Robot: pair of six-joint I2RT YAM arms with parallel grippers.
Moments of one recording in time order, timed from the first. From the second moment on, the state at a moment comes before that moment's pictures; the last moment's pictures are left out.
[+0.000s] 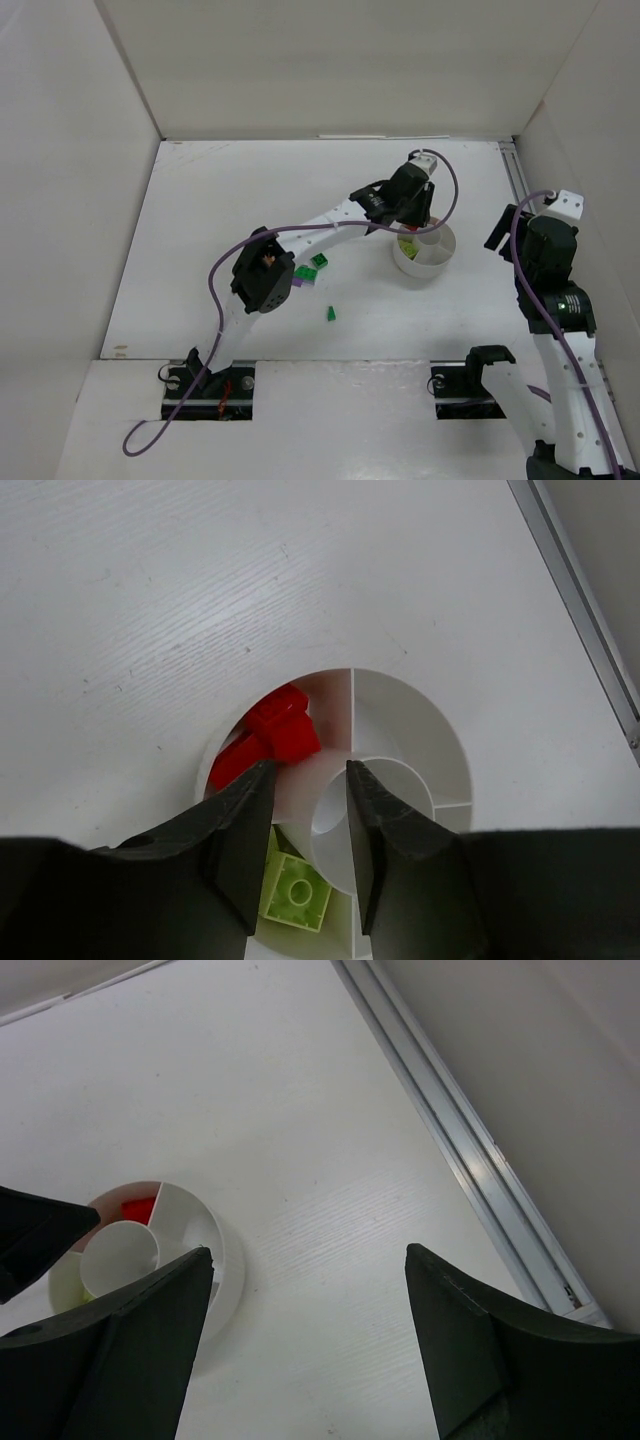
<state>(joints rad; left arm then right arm) -0.95 2.23 2.04 -0.41 -0.05 -0.49 0.05 0.66 0.95 -0.69 0.41 0.24</state>
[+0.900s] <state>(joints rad) -0.77 0.97 0.99 -0.58 -0.44 -0.88 0.77 0.88 0.91 -0.44 0.21 0.04</state>
